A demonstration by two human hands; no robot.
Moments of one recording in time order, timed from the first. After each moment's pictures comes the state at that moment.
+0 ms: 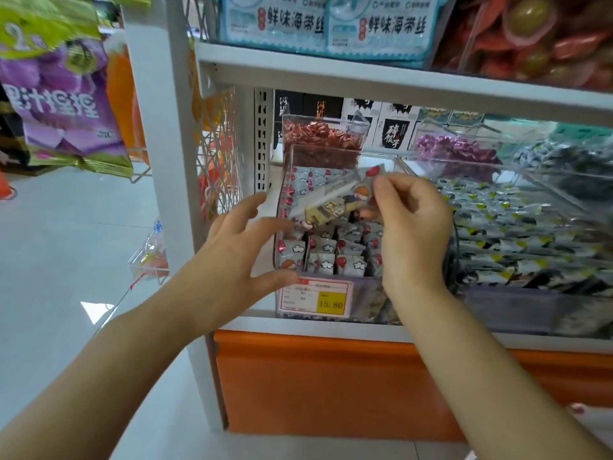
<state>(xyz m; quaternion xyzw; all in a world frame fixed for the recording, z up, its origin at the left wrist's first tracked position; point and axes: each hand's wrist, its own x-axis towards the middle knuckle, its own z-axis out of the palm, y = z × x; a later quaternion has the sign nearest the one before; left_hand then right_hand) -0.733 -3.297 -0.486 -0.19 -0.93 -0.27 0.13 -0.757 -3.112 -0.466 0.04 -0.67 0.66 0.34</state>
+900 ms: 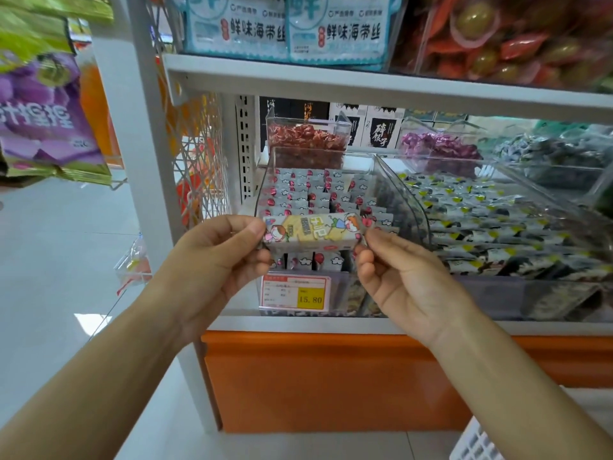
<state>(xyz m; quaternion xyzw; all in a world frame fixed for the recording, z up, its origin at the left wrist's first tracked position) -0.721 -3.273 -0.477 -0.03 -0.59 -0.81 -0.01 -0.718 -3.071 -0.478 -0.05 -0.45 0.89 -0.05</state>
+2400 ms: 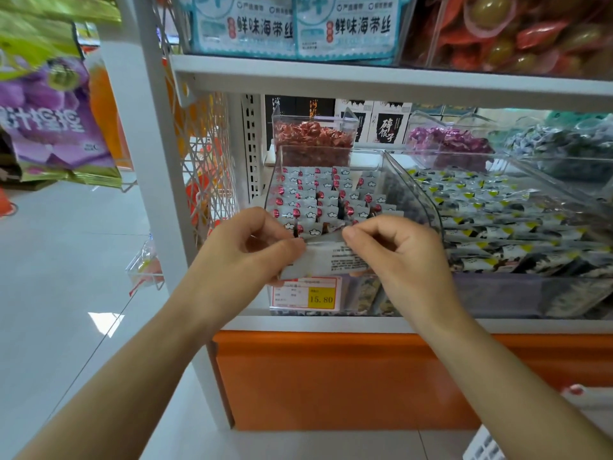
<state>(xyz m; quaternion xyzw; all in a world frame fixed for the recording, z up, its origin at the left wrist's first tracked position) -0.716 -3.266 -0.468 -0.10 -0.79 -0.60 0.07 -0.719 -3.083 -0.480 0.15 -0.80 0.55 0.21</state>
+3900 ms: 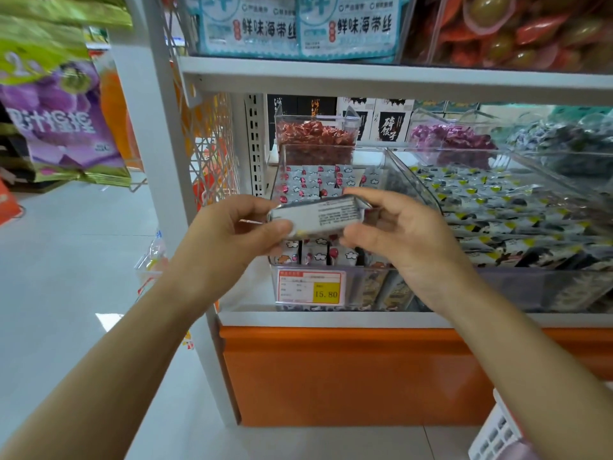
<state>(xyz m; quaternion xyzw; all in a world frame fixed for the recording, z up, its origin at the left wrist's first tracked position) -0.723 -3.280 -0.462 -0.11 -0.80 -0.59 0.10 -0.729 -3.070 -0.471 0.20 -0.75 0.63 0.07</state>
